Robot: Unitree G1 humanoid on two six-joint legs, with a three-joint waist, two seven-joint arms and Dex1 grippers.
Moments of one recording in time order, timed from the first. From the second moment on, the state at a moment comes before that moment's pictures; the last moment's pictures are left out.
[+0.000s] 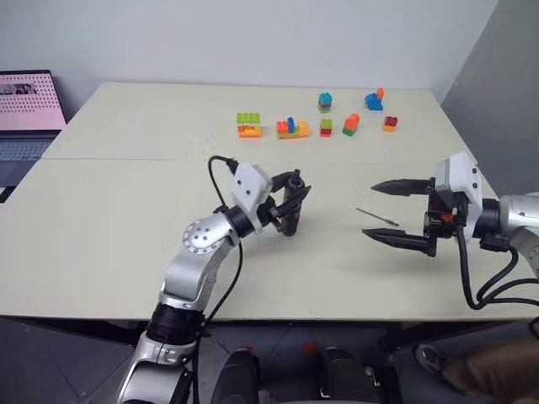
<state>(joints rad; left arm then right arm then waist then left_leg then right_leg) -0.40 0.28 -0.11 -0.16 -0.27 0.23 -0.62 -0.38 -0.93 -0.11 -0.35 0.57 0.59 1.07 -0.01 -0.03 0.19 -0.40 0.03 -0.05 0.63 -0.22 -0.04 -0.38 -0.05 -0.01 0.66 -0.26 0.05</state>
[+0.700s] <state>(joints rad) -0.37 0.32 -0.12 -0.20 -0.26 0.23 -0.60 -1.08 -0.64 0.43 0.97 -0.07 0.37 1.19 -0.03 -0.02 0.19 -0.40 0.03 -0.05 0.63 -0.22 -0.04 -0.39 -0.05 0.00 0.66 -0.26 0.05</state>
